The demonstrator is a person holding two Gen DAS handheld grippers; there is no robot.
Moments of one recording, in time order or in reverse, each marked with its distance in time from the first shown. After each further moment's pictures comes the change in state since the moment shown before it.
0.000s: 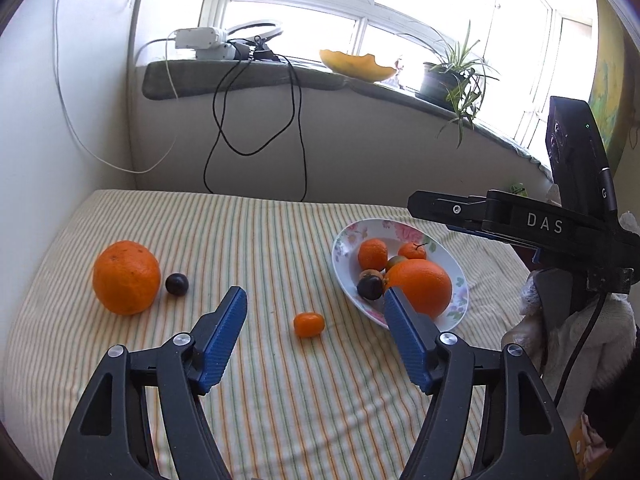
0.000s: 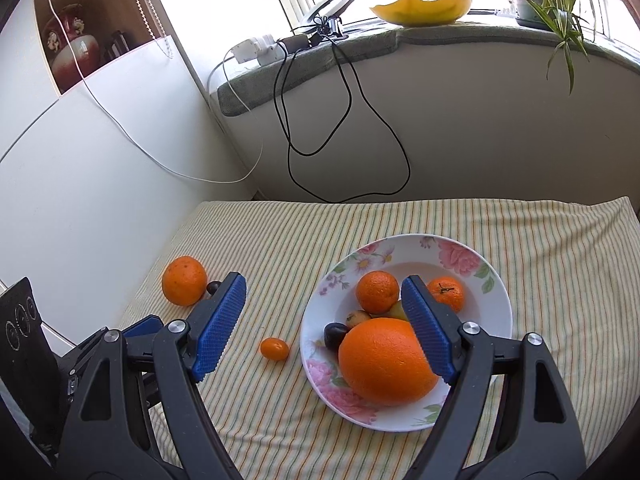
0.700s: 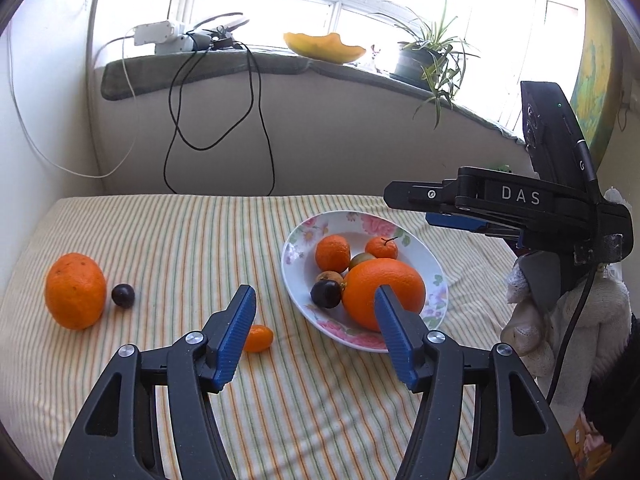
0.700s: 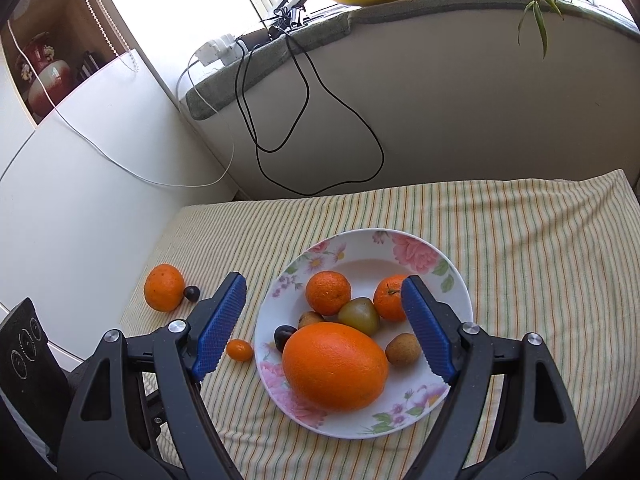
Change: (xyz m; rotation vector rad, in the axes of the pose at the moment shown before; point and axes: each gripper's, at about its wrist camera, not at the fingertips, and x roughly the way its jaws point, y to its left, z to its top) left arm 0.030 -0.040 0.008 0.052 0.042 -0.050; right arm 0.005 -0.052 0.008 0.087 0.052 -0.001
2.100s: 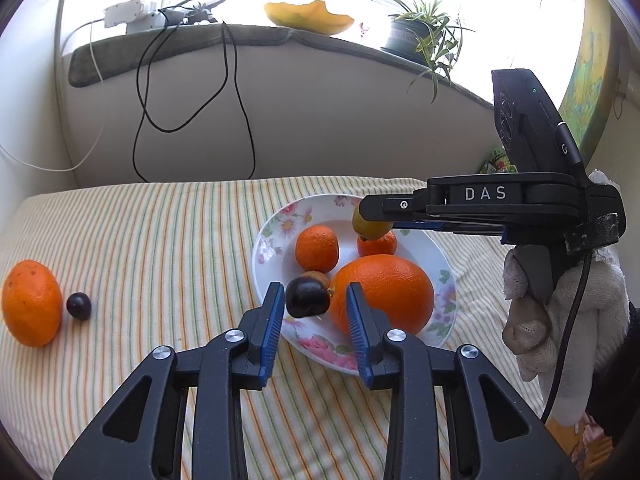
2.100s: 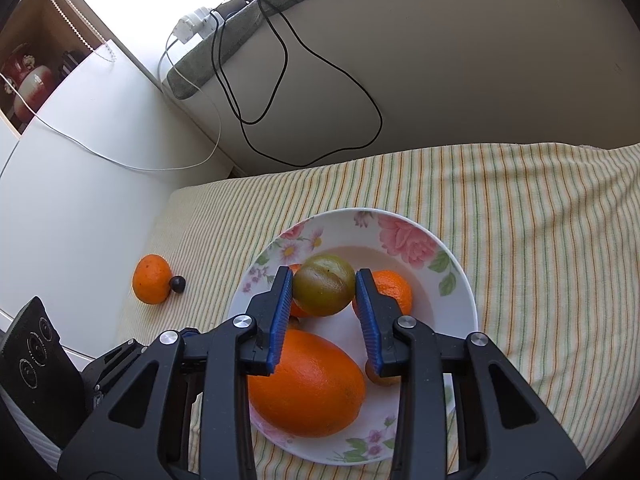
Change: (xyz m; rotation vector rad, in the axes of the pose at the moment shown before) left arm 0.048 -0.008 0.003 0.020 0.064 -0.039; right arm 0.047 -0.036 0.007 0.064 0.135 0.060
